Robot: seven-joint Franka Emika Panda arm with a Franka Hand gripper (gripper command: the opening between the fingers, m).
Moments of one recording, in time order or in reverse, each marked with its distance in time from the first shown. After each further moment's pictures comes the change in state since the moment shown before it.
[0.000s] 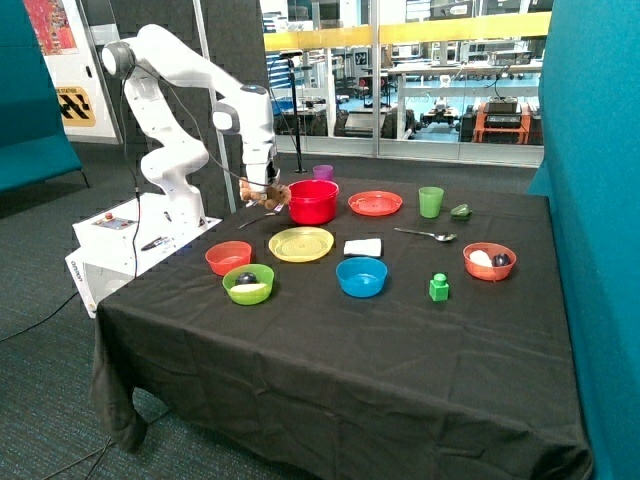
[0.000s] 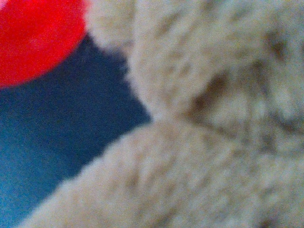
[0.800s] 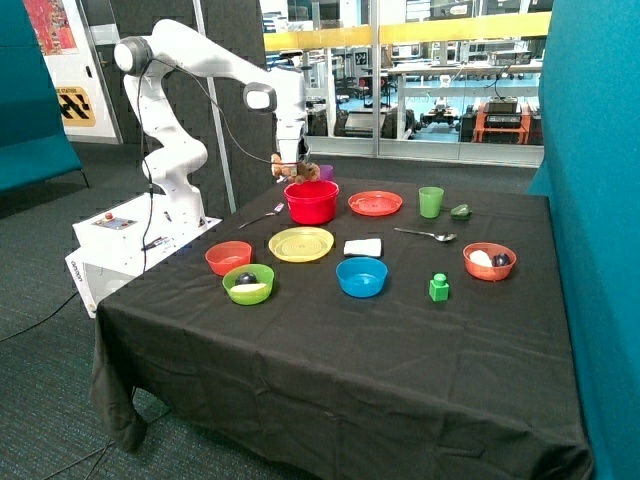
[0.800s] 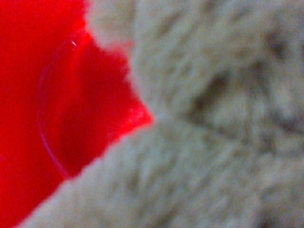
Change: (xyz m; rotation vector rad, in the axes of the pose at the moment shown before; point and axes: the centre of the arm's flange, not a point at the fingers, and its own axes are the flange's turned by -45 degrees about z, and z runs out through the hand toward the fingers) arm 0.083 -0.084 -0.035 0.003 -0.006 0.086
